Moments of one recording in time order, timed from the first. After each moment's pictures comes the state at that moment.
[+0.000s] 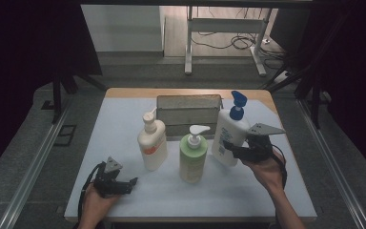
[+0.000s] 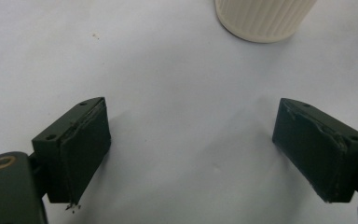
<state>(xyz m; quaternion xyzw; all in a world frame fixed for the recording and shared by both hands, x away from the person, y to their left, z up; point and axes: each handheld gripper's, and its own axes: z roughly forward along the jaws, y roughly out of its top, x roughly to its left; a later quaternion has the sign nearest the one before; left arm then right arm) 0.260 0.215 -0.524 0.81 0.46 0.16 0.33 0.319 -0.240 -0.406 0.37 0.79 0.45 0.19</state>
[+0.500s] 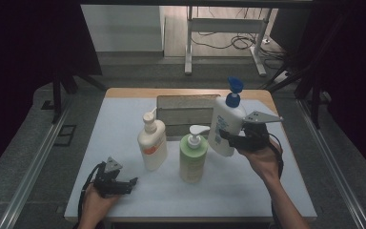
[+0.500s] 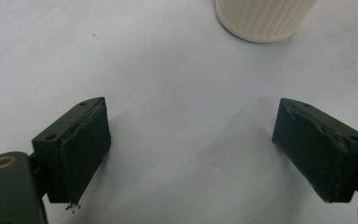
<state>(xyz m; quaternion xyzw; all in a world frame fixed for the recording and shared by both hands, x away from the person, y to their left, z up) 0.260 0.215 -0.524 0.81 0.46 0.16 0.33 0.334 -0.224 -0.376 0.38 0.78 0.46 0.21</state>
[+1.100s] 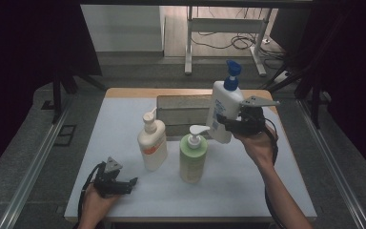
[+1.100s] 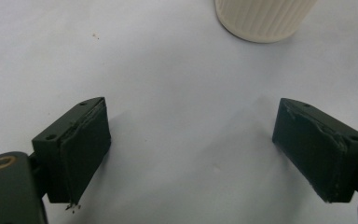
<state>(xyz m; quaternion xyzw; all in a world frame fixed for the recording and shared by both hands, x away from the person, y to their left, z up) 0.260 0.216 -0.524 0.81 0.46 0.16 0.32 0.364 -0.212 -0.356 0.40 0.76 0.47 0.22</state>
